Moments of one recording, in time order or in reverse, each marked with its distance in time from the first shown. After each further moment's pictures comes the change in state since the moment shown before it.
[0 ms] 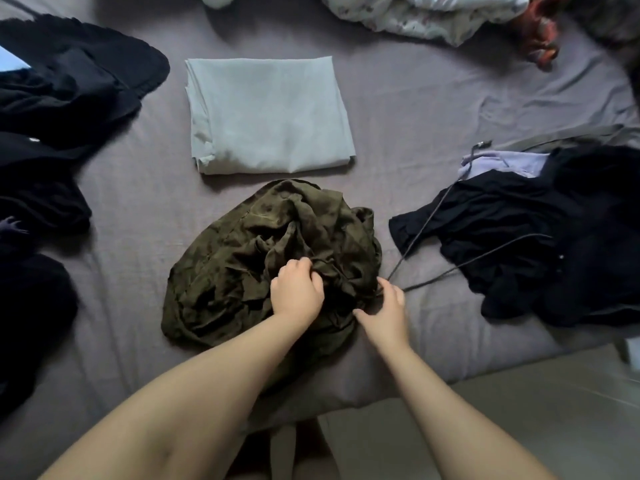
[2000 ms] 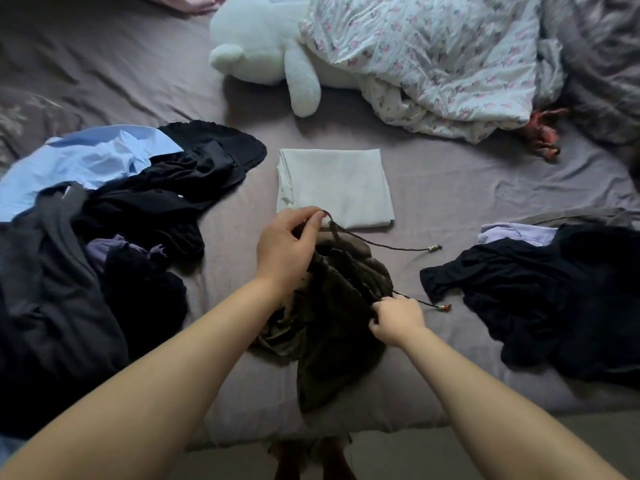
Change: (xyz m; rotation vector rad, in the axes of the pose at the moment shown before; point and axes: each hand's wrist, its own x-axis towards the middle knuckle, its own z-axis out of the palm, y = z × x) left_hand -0.058 0.008 -0.229 -0.661 0.438 0.299; right_hand -0.040 -0.125 -0.048 -0.995 -0.251 -0.550
